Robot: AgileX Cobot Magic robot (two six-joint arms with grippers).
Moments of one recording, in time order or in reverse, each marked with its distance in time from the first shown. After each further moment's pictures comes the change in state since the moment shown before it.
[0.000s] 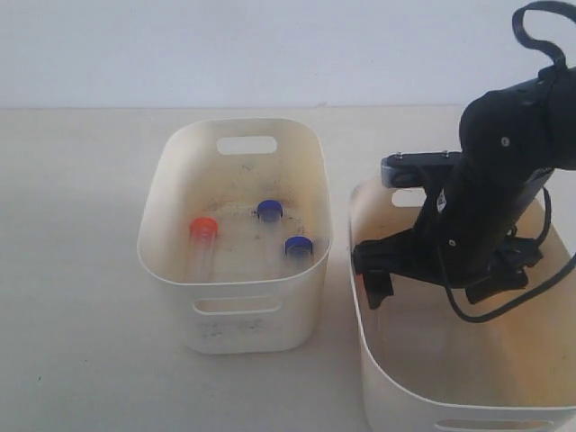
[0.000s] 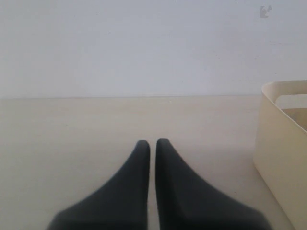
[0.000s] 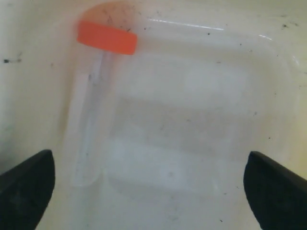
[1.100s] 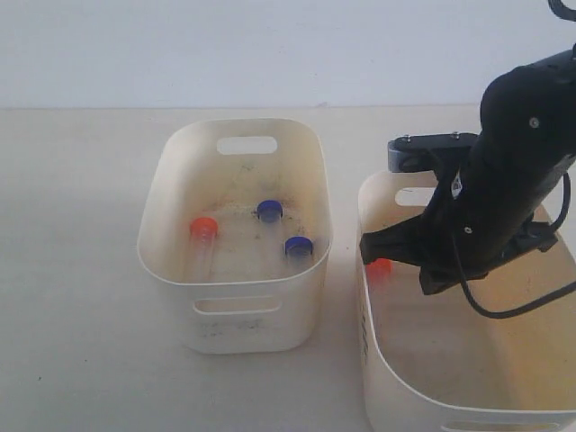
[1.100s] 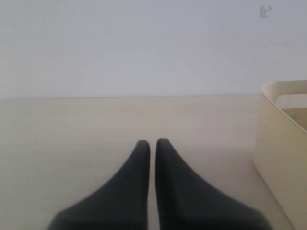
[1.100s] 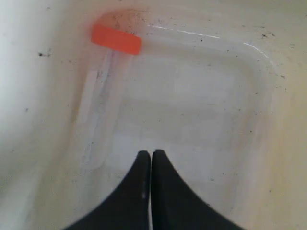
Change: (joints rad) left arm 0.000 0.000 0.000 0.000 0.000 0.000; right arm 0.000 -0.082 0.000 -0.030 0.044 -0.015
